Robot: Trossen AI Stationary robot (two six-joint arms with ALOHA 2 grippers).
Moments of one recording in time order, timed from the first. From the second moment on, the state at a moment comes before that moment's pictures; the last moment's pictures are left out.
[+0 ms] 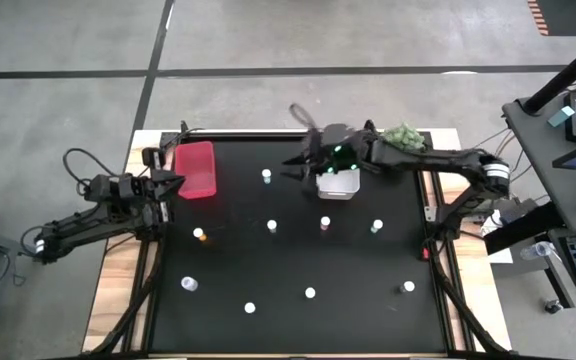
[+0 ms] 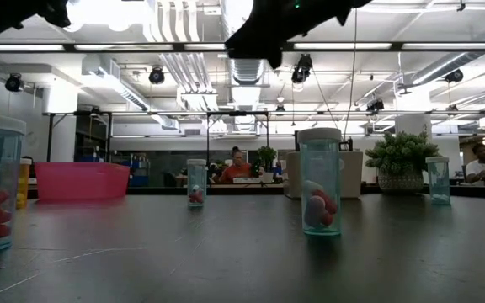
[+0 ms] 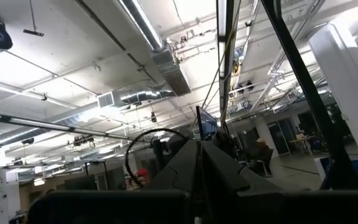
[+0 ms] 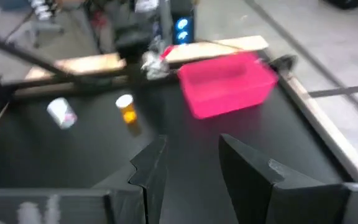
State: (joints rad) left arm 0.33 0.12 0.21 0.47 0.25 0.17; right arm -0.23 1.61 1.33 -0.11 -0.20 0.00
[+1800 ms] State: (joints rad) left arm 0.33 0.12 0.19 0.47 0.25 0.22; right arm -0.02 2.16 1.76 -0.65 -0.04 0.01
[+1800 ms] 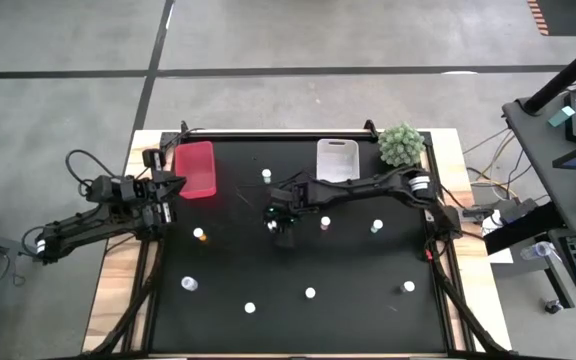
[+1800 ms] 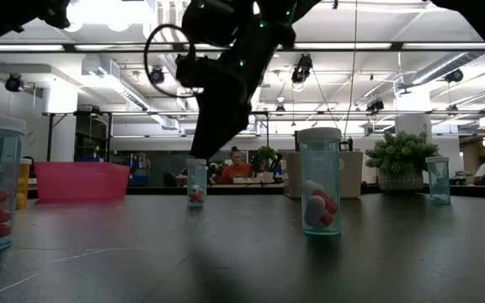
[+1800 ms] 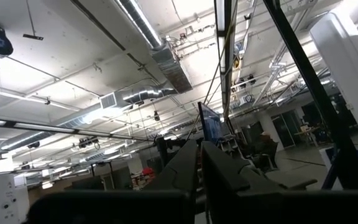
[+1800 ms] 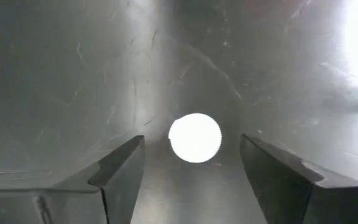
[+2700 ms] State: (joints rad) left arm 0.33 0.12 0.19 0.47 0.24 0.23; right arm -0.02 2.20 1.76 -0.61 -0.02 0.01
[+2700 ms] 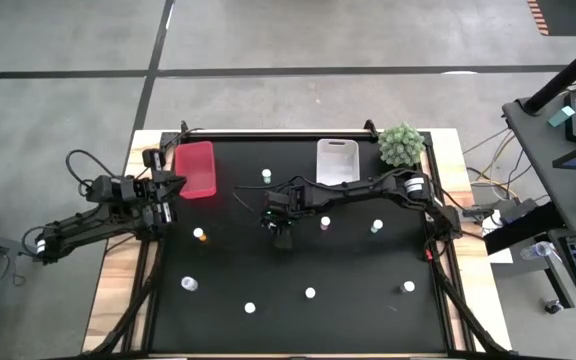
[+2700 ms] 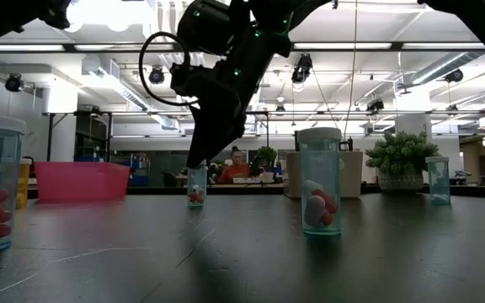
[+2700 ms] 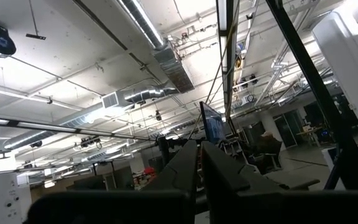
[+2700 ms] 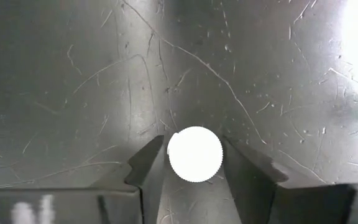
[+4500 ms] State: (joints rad) left arm 0.33 0.12 0.19 0.47 0.23 0.23; right arm -0.02 2.19 1.78 -0.67 -0.03 0.01
